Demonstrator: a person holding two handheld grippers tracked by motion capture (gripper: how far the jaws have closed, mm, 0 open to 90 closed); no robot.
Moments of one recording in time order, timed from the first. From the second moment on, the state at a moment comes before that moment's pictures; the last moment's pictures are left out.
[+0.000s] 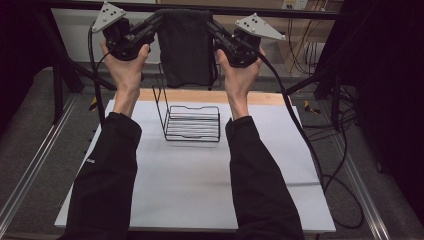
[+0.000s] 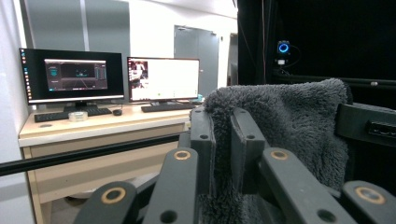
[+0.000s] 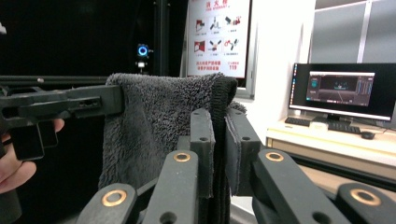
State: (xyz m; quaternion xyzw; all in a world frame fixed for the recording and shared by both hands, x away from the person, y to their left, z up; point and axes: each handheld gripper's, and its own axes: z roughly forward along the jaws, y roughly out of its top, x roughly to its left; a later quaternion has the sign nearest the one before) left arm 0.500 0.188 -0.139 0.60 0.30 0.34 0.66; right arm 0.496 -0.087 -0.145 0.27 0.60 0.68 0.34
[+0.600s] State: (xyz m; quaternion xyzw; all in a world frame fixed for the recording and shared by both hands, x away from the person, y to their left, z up) left arm 0.509 0.184 -0.169 0.63 0.30 0.33 0.63; right arm 0.502 -0.096 -0.180 0.29 0.62 0.65 0.33
